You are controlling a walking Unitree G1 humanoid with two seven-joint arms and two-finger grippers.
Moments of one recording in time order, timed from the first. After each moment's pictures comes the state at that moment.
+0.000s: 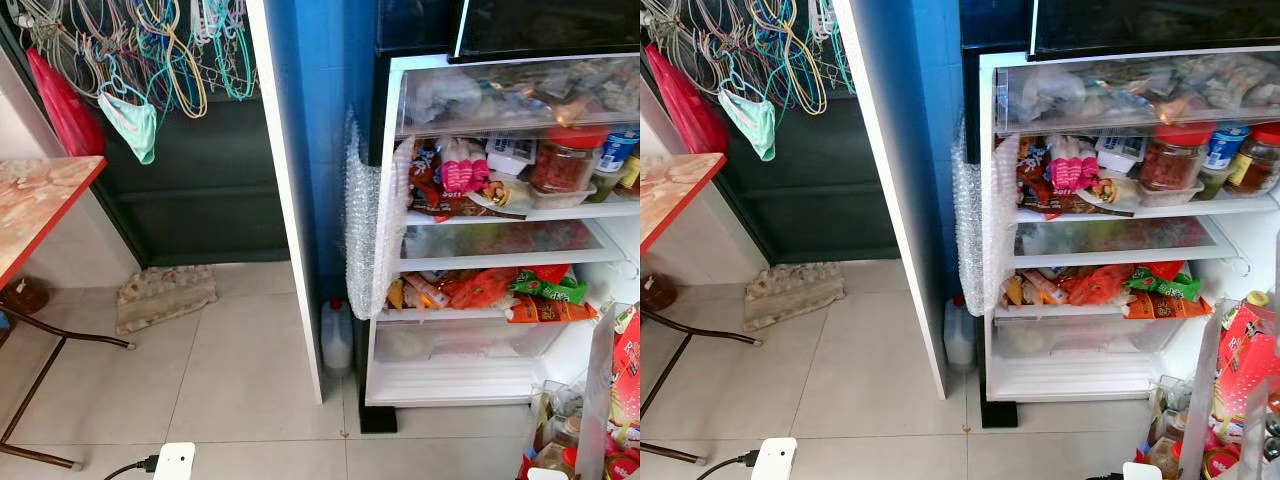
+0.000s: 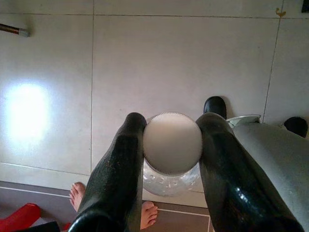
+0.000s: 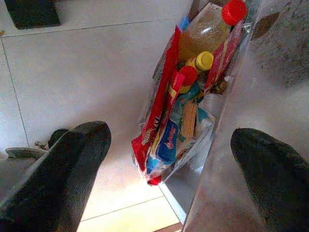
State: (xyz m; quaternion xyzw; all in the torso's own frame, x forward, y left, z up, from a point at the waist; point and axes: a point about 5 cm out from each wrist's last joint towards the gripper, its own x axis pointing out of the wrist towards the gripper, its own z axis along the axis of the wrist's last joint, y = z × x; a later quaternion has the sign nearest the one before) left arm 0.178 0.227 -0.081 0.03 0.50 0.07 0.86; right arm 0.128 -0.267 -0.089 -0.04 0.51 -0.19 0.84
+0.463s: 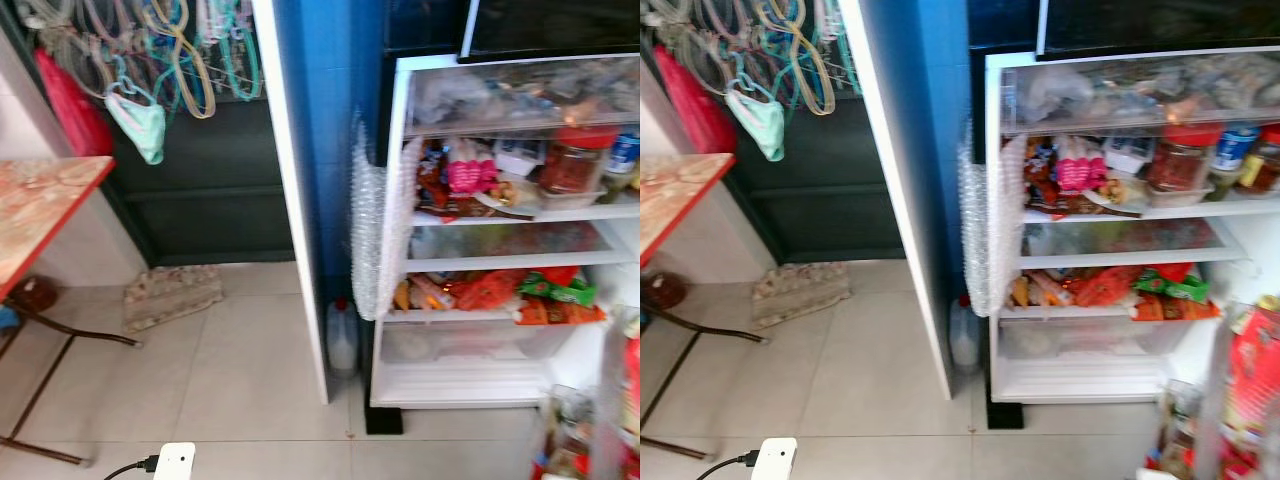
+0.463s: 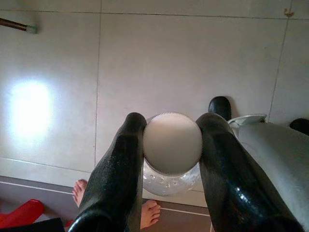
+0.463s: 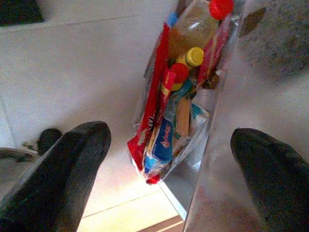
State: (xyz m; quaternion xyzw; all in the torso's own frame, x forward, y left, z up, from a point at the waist) left arm 0.178 0.227 -0.081 0.03 0.51 0.07 0.86; right arm 0.111 -0.291 -0.085 -0.05 0.52 -0.23 0.82
